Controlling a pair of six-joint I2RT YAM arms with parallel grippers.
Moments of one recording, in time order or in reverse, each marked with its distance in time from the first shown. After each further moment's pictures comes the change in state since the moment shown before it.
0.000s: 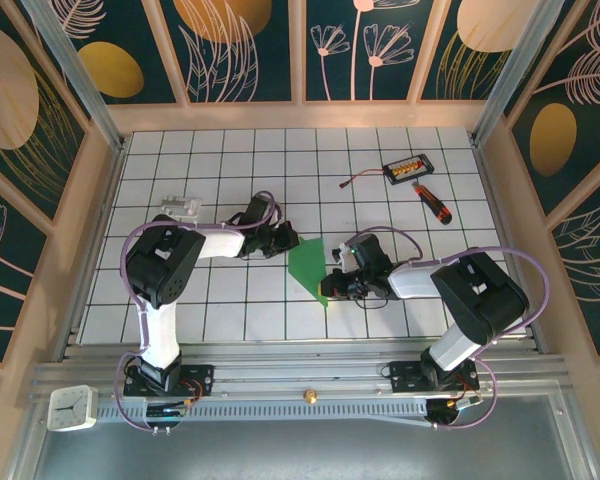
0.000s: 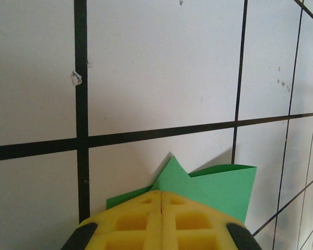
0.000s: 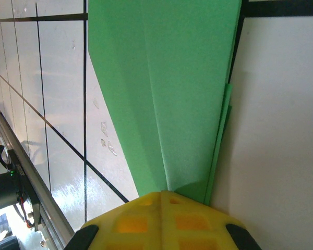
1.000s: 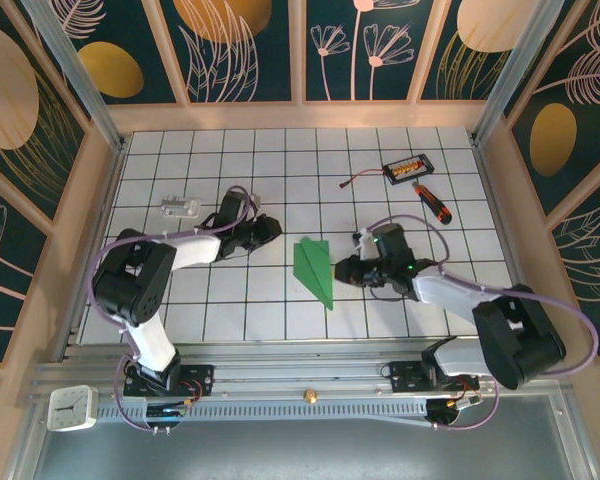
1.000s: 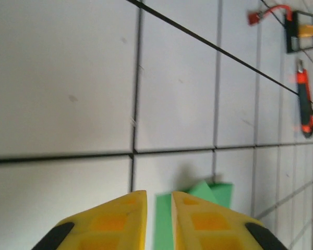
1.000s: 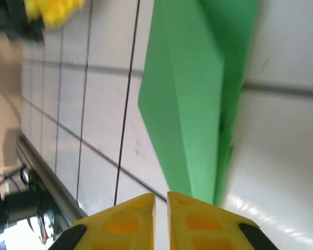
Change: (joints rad) left arm 0.080 -0.219 -0.172 0.084 -0.010 -0.012; right arm -0.138 -0.297 -0.002 -0.155 0.025 -0.027
